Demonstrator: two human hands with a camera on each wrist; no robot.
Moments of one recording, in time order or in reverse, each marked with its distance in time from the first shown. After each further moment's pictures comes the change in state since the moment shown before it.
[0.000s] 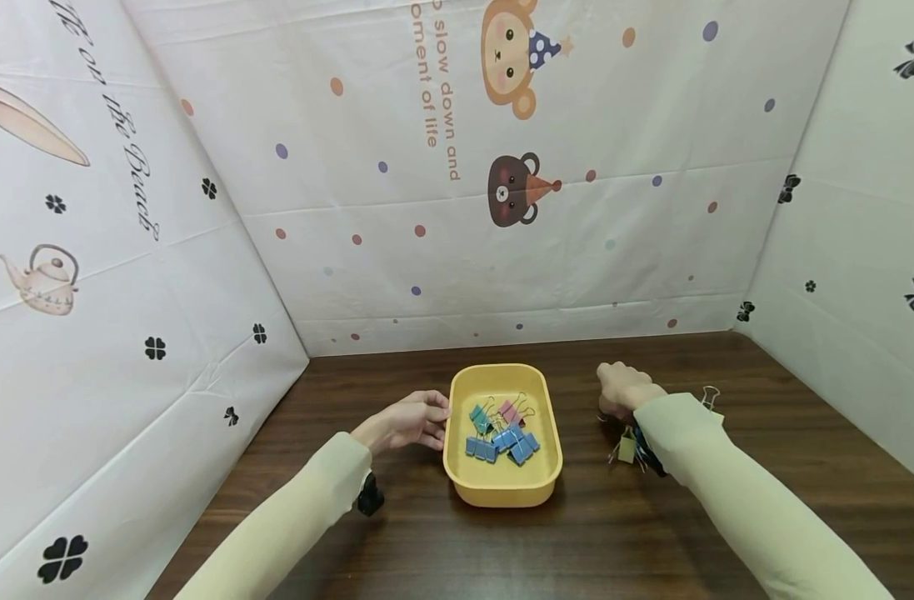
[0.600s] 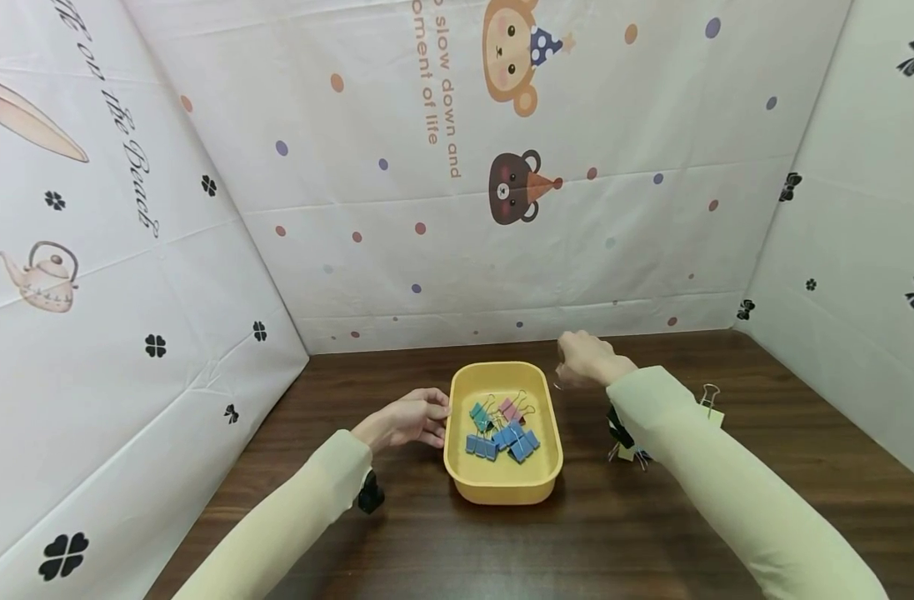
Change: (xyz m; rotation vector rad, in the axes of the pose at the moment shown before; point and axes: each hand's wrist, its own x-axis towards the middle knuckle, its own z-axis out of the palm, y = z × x) left_hand -0.001 0.001 0.000 0.008 0.005 0.008; right_hand 0.007 -0.060 -0.037 -0.004 0.196 -0.145
